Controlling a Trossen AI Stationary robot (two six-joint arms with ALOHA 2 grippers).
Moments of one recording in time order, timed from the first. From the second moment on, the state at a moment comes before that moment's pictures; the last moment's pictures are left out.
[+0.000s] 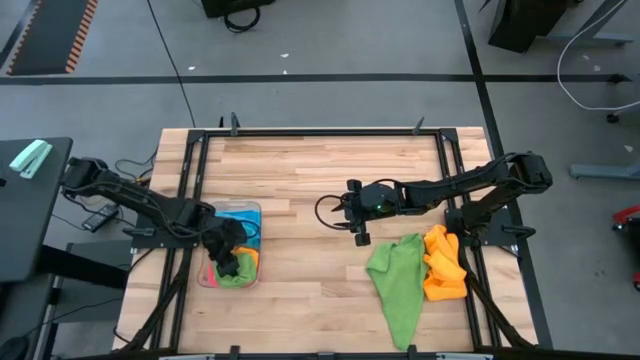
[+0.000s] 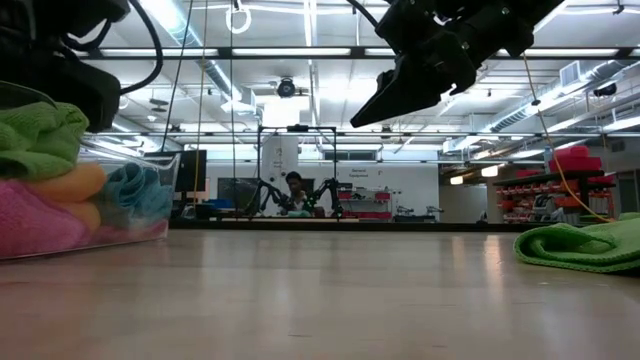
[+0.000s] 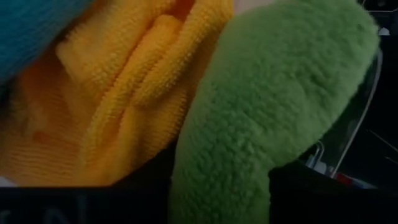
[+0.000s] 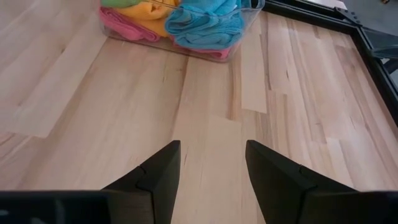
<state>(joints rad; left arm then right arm) -0.30 0.99 0.46 -0.48 0.42 -0.99 0.04 1.46 0.83 0.05 0.06 -0.21</state>
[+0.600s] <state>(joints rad) -0.30 0.99 0.54 -0.59 0.41 -0.96 0.04 1.46 0.83 0.06 0.06 -0.19</state>
